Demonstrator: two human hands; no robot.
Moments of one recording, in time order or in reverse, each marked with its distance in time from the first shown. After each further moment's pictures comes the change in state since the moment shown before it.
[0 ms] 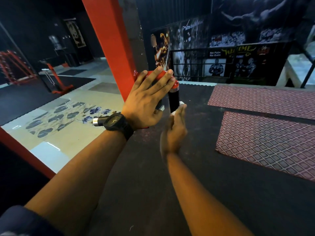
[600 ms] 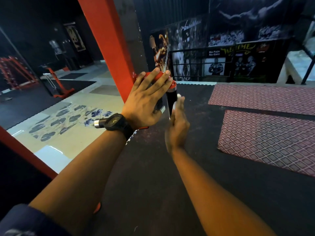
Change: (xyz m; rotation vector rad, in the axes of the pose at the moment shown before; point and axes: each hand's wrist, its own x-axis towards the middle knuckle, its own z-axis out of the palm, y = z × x) left_hand -0.005 -0.001 -0.005 -0.061 -0.002 0.005; right_hand 0.015 -0.004 -0.002 -0.026 -0.108 -0.153
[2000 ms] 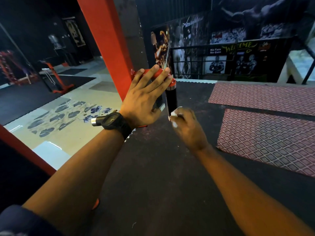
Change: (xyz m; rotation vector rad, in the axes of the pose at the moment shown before) left_hand -0.002 -0.003 0.003 0.029 -0.004 -0.013; right_hand 0.024 0.046 -0.059 -0.314 -0.423 -0.507
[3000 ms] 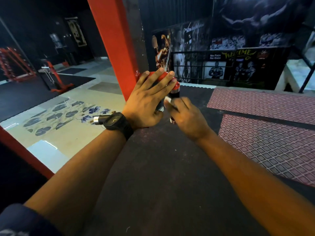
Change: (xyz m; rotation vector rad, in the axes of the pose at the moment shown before) left_hand 0.008 0.003 -0.001 -0.091 0.013 0.019; right_hand 0.060 -0.009 -0.022 -0.283 -0.155 -0.256
